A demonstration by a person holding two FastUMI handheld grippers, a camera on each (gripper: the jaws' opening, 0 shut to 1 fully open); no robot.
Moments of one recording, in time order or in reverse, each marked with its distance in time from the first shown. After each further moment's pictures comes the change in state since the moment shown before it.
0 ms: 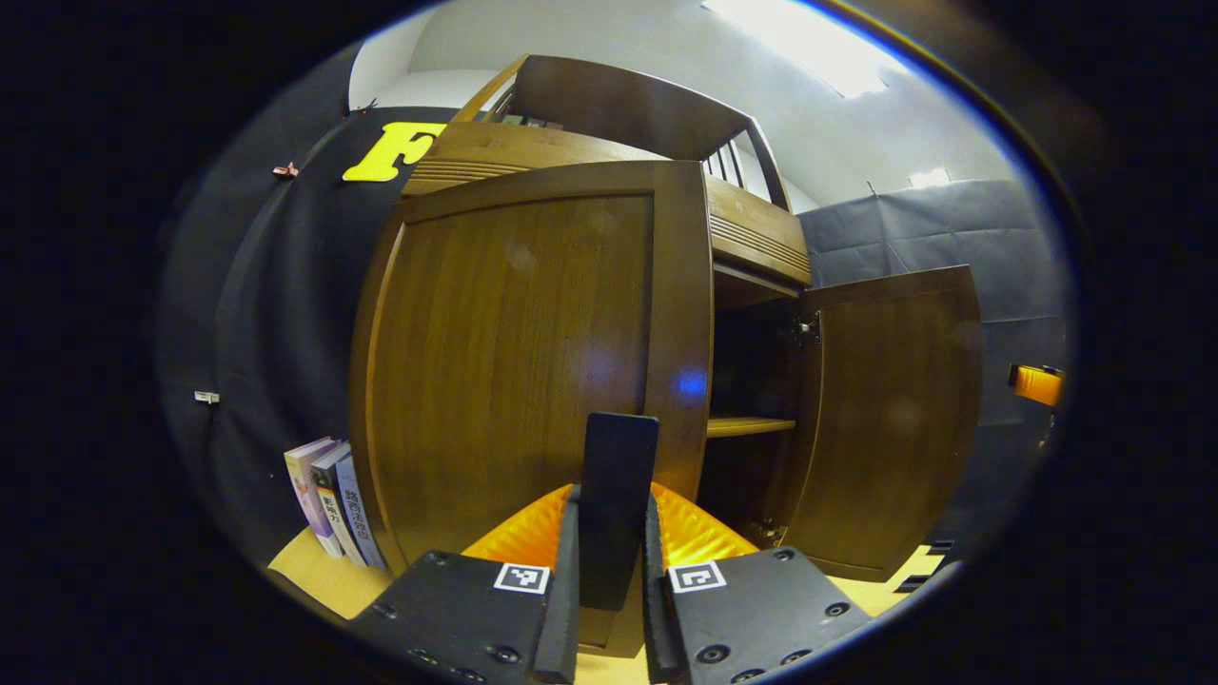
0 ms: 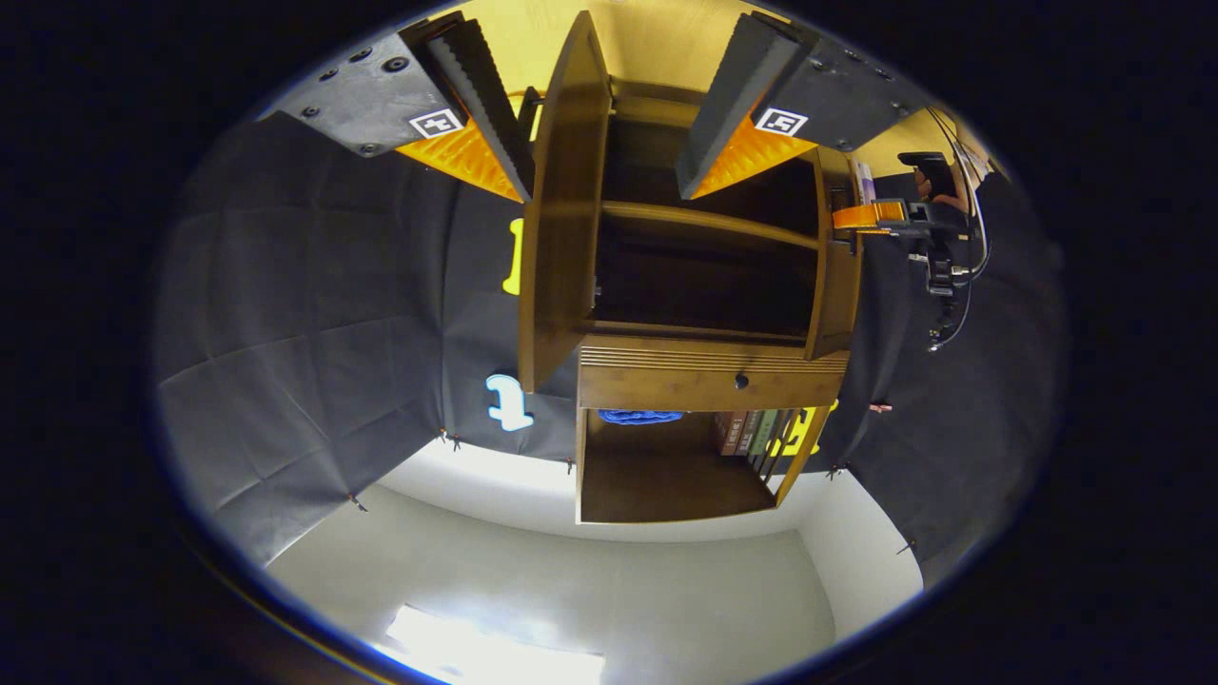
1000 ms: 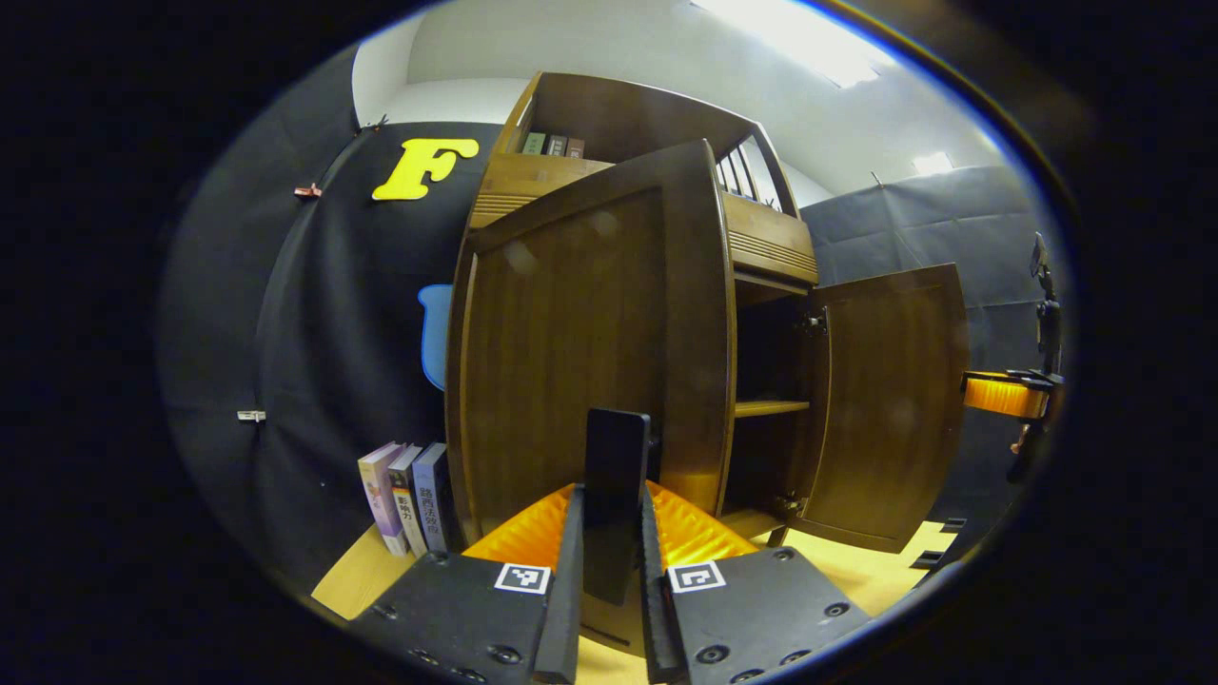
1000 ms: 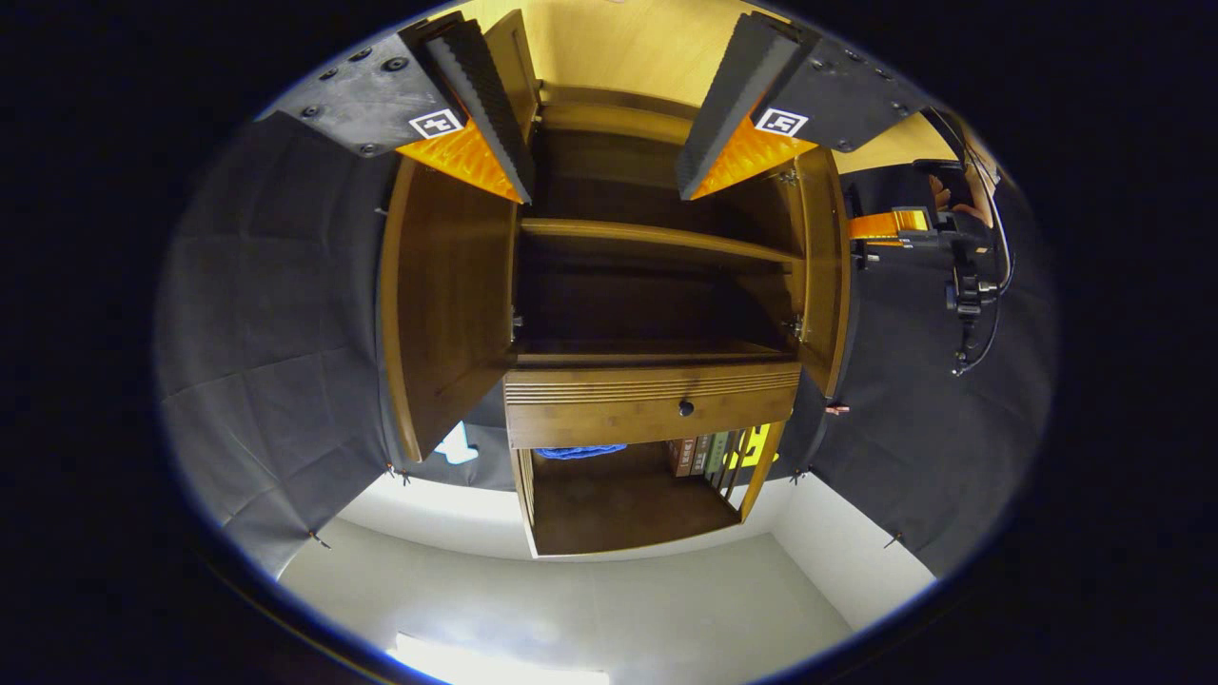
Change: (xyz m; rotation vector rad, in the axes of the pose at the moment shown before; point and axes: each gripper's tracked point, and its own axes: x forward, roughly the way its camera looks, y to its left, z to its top) left arm -0.080 0.044 0.009 0.052 0.021 0.084; right arm 0.034 0.064 -0.031 0.076 0.071 0.161
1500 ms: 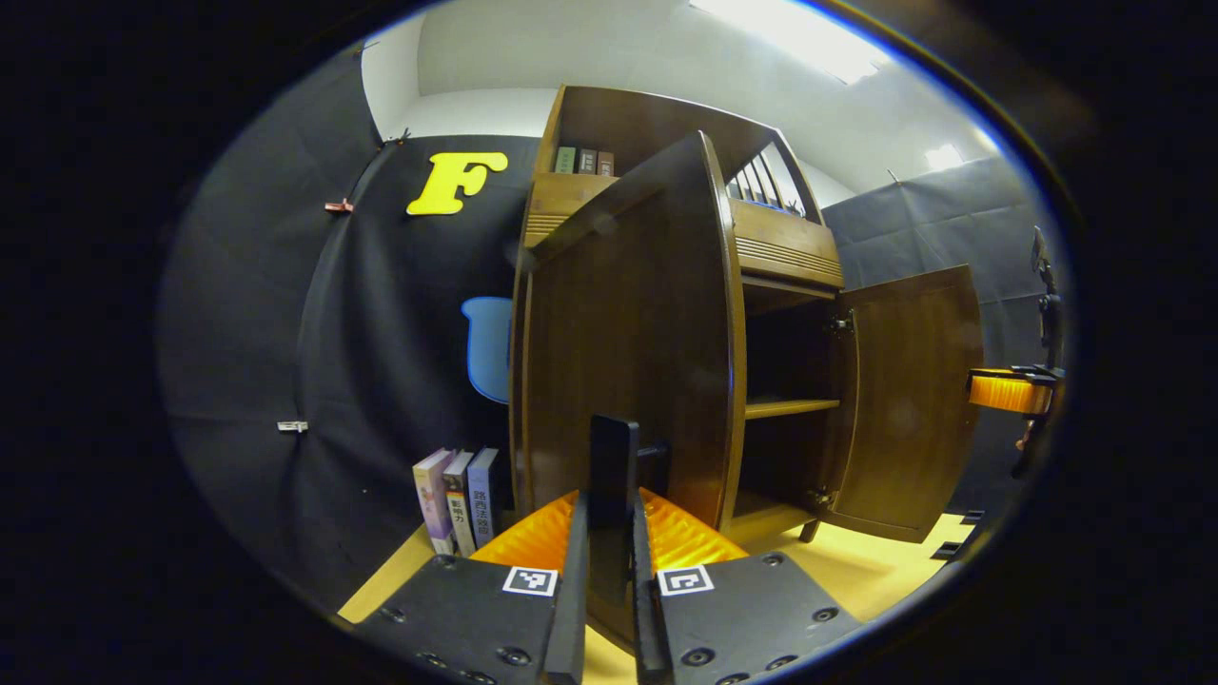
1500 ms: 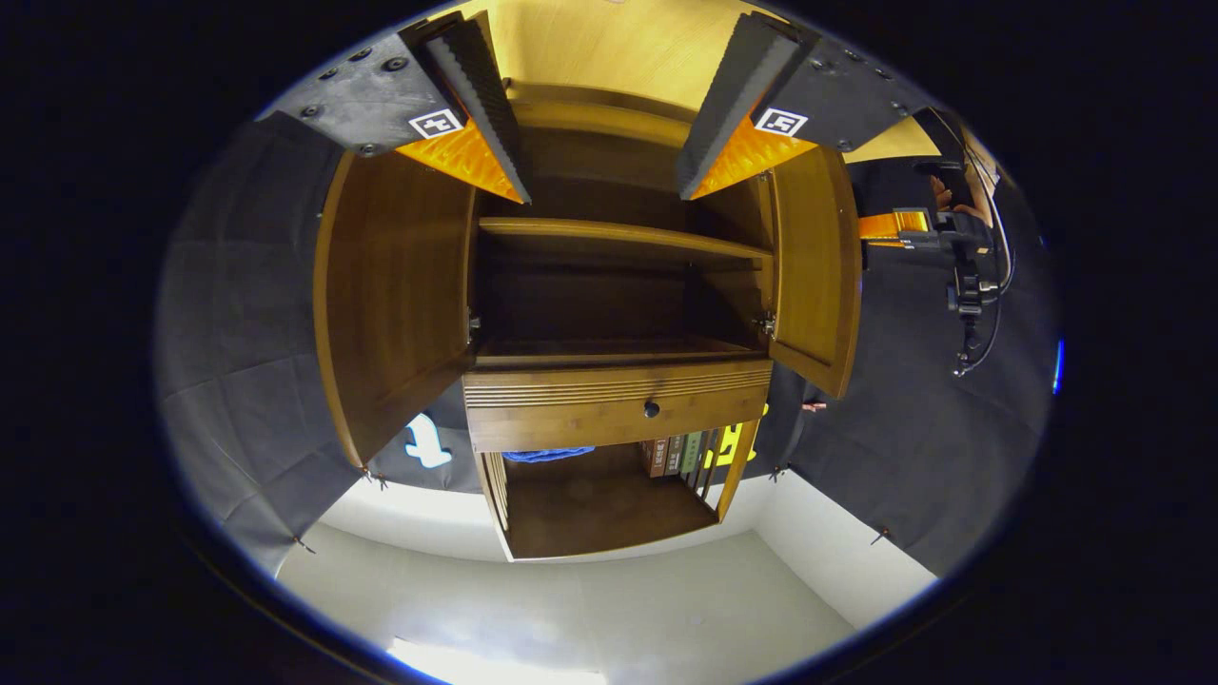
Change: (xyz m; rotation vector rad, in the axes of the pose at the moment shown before) left arm -0.035 0.041 0.007 0.018 -0.012 0.096; right arm 0.011 0.037 -0.003 0.012 -0.001 0.065
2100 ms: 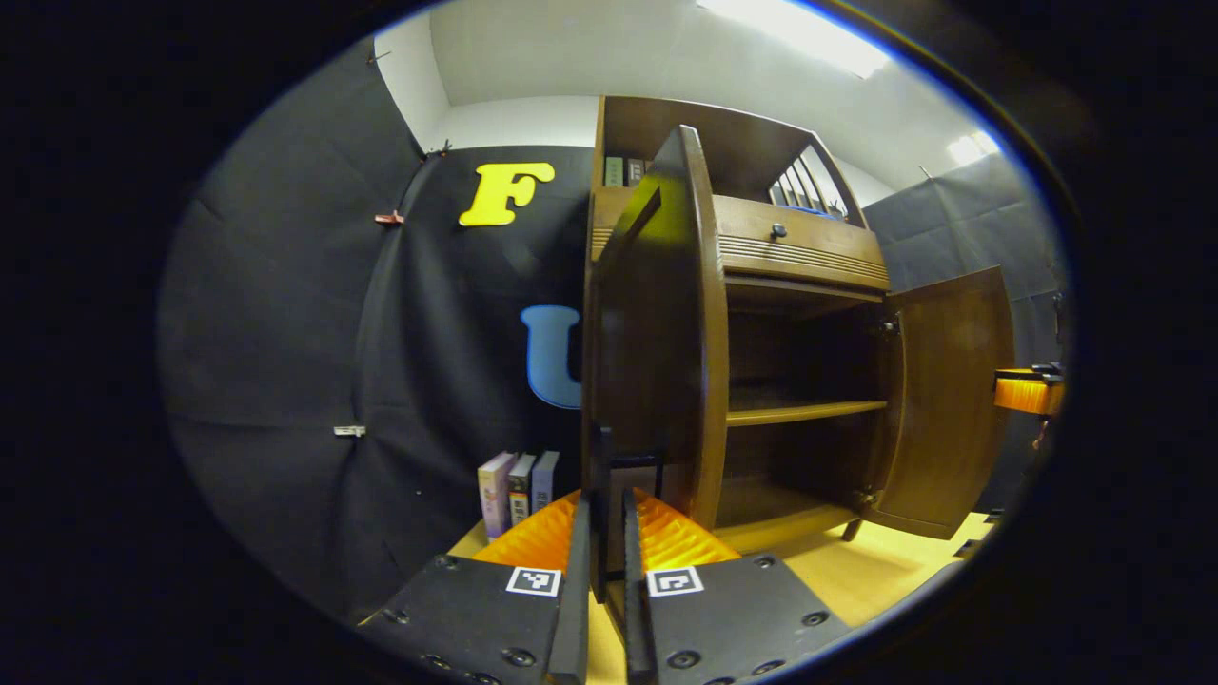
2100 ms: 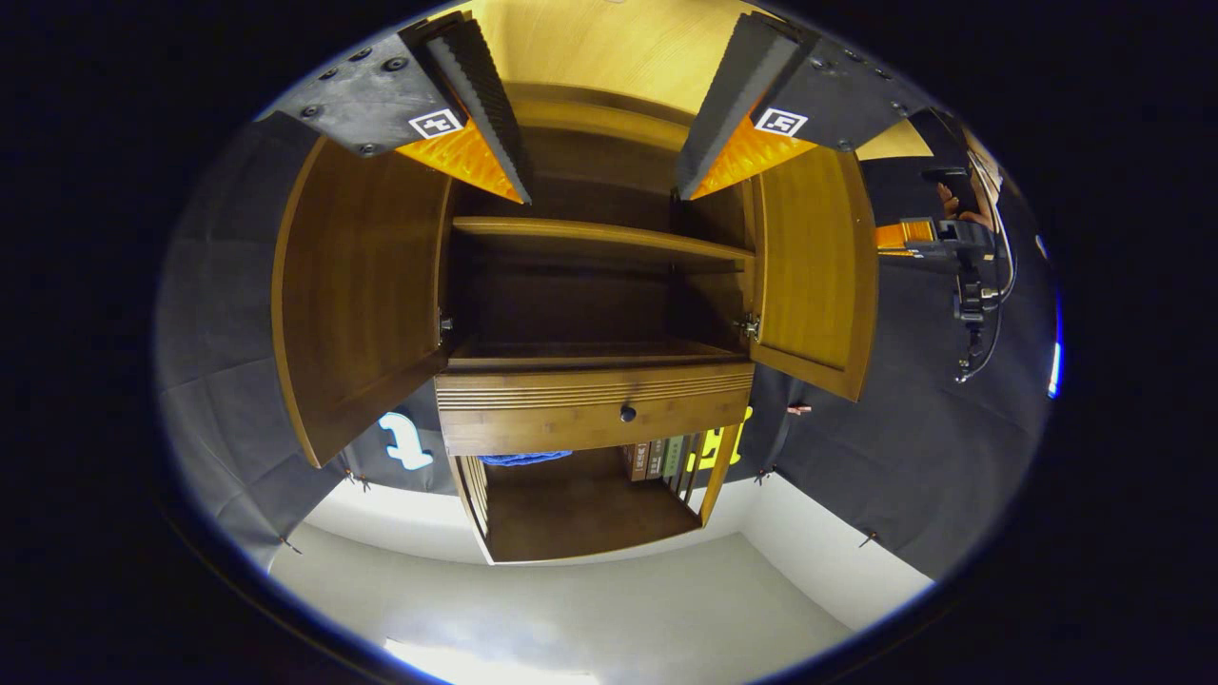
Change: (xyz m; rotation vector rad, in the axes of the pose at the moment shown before) left arm -0.032 0.053 0.010 0.030 -0.019 0.190; right arm 0.007 0.023 -0.002 -0.004 0.011 0.044
